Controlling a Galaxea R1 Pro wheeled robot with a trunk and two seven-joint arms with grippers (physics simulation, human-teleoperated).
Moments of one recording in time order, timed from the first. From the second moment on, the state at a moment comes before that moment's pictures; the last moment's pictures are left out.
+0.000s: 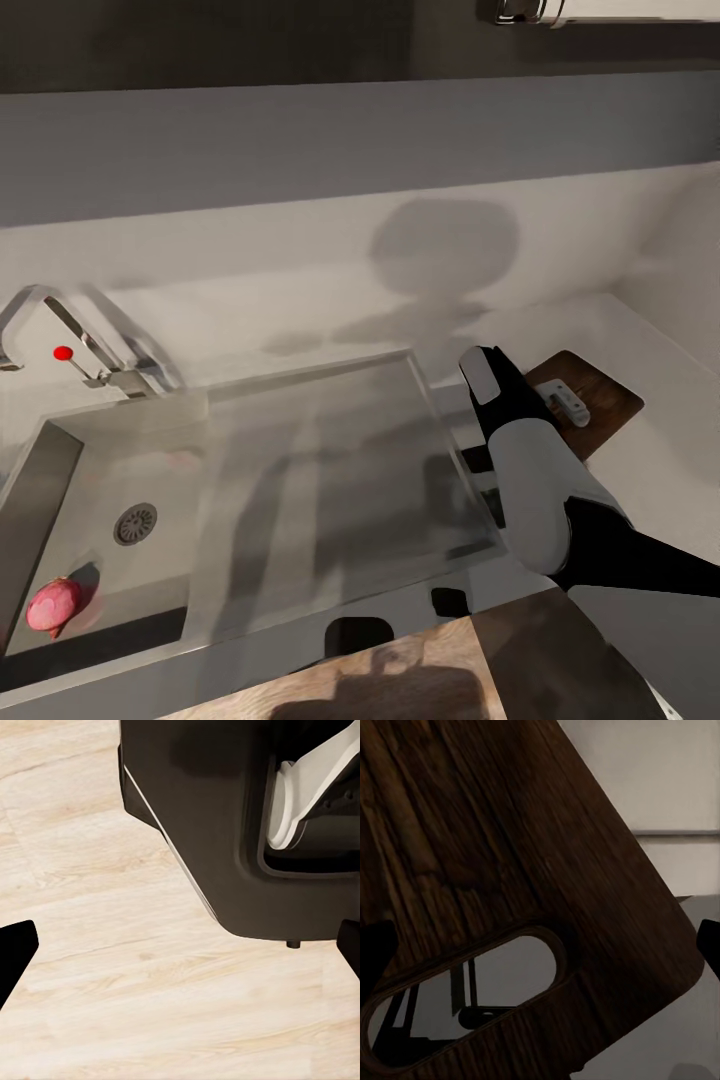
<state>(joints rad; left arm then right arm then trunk) 0.42 -0.02 0.00 -0.37 0.00 -0.55 -0.01 -1.28 0.17 -0.30 -0.59 -0.39 0.06 -1.48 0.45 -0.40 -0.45</state>
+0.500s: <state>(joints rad) 0.42 -0.02 0.00 -0.37 0.00 -0.55 -0.01 -1.28 0.17 -0.30 -0.59 -0.39 0.06 -1.48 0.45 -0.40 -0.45</state>
